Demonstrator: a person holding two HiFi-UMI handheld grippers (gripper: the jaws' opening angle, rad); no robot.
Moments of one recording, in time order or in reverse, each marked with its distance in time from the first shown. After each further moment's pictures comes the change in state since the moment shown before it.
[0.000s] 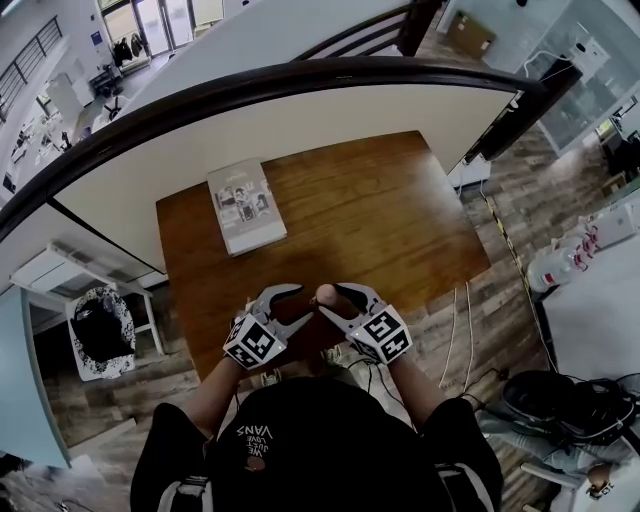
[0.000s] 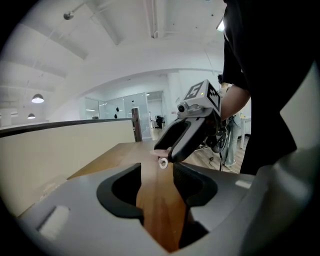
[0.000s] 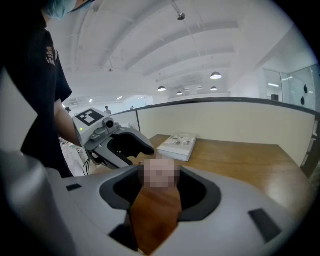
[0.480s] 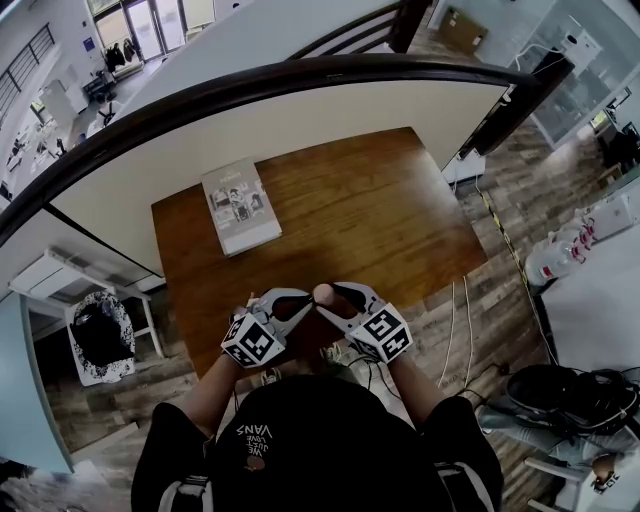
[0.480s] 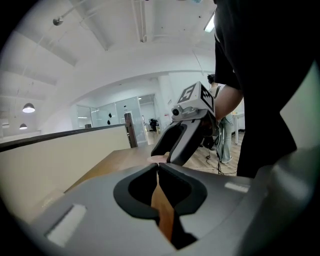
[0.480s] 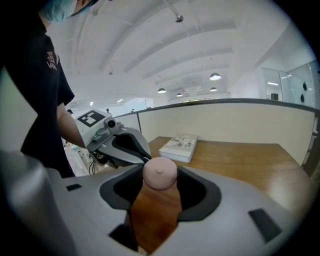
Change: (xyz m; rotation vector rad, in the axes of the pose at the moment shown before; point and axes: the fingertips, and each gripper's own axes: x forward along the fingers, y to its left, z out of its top) left arm 0.000 -0.010 0.019 0.103 -0.044 -0.053; right arm -0.008 0.007 0.003 0.012 -0.026 0.007
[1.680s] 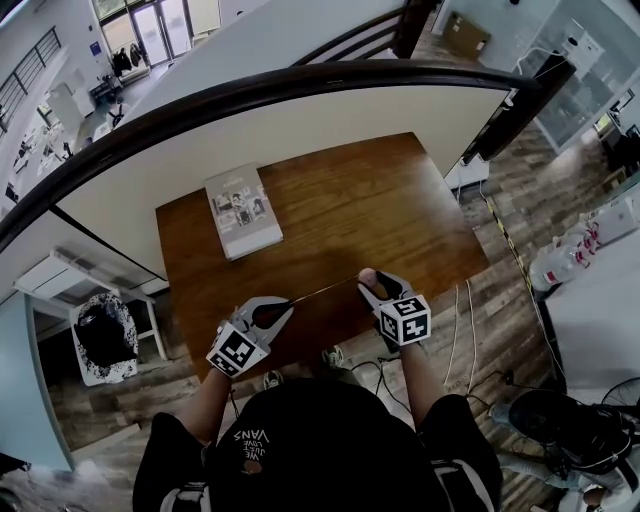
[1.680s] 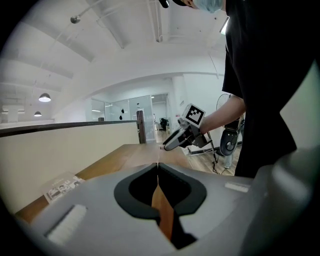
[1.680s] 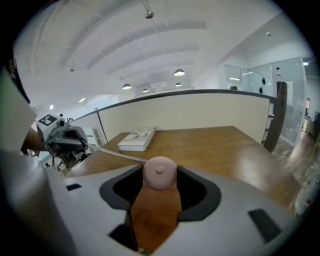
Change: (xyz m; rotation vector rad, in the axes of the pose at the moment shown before) left arm -0.040 0.010 -0.005 -0.124 0.000 0.100; right arm -0.050 -0.111 -0.047 0.212 0.066 -0.359
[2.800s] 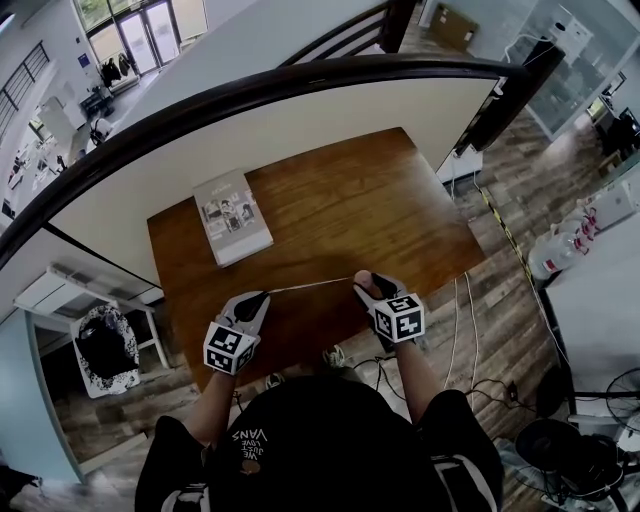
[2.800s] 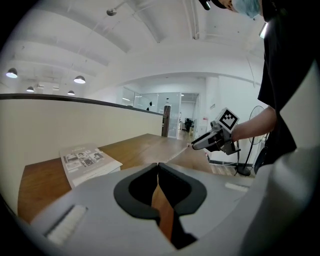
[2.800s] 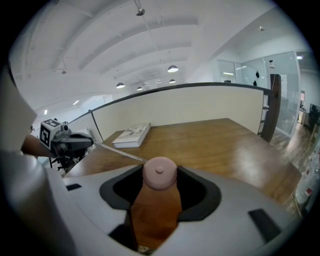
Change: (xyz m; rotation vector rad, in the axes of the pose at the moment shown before) left arm -0.003 0.051 -0.044 -0.305 0.057 0.246; right arm 0.005 -0.015 -0.020 0.065 0.030 -0.025
